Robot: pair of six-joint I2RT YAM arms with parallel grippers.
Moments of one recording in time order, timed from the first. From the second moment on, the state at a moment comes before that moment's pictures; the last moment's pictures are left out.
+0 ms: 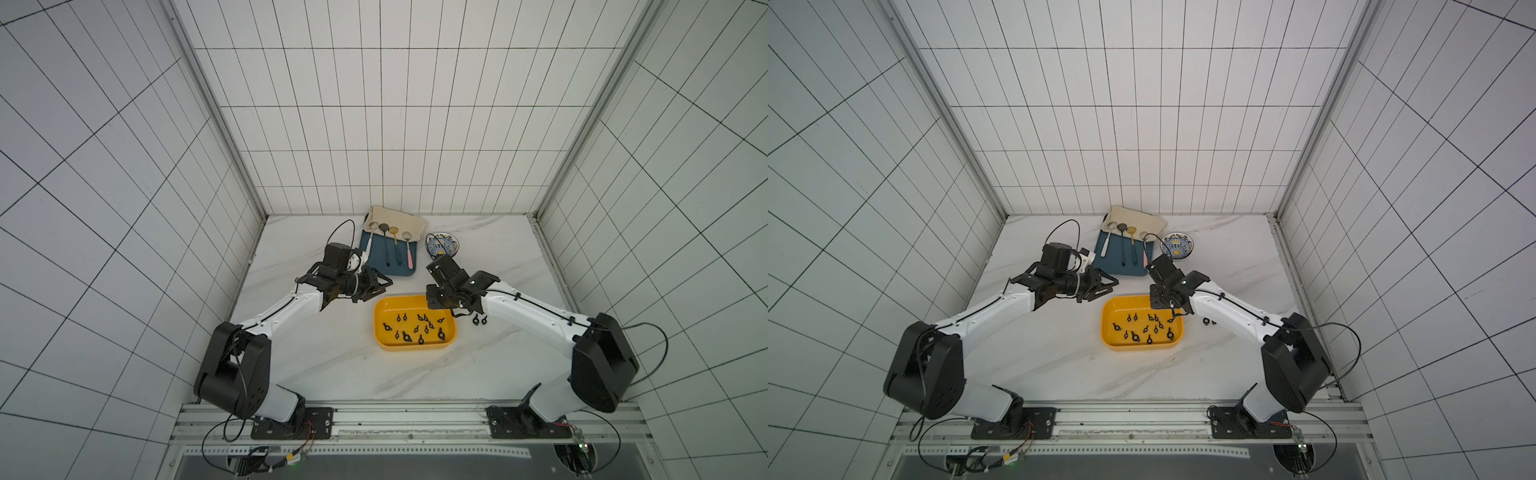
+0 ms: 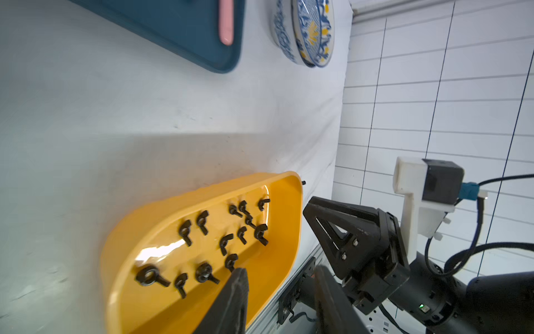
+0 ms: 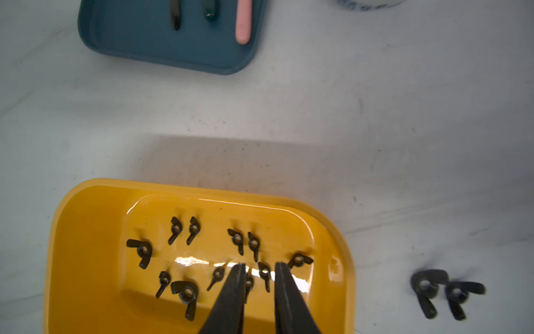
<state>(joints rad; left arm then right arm) -0.31 1.44 0.90 -0.25 0.72 -0.89 0.84 1.60 1.16 -0.64 0.13 0.56</state>
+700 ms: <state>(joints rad) -0.20 1.36 0.80 -0.33 0.74 -0.84 0.91 1.88 1.25 -0.54 0.00 0.61</state>
